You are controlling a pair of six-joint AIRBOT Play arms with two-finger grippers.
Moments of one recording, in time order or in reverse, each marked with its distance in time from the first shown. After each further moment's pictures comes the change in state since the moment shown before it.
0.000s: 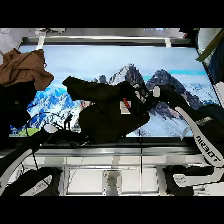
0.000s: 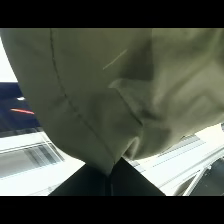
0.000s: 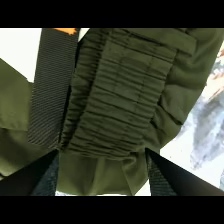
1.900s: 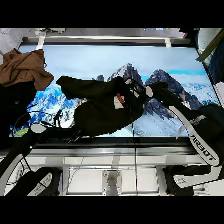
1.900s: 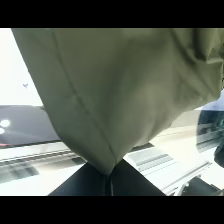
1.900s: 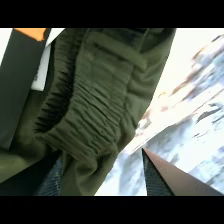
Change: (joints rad) left arm 0.181 0.143 0.000 0.035 -0.070 0.018; right arm 0.087 -0.037 0.071 -0.170 -0.186 -0.031
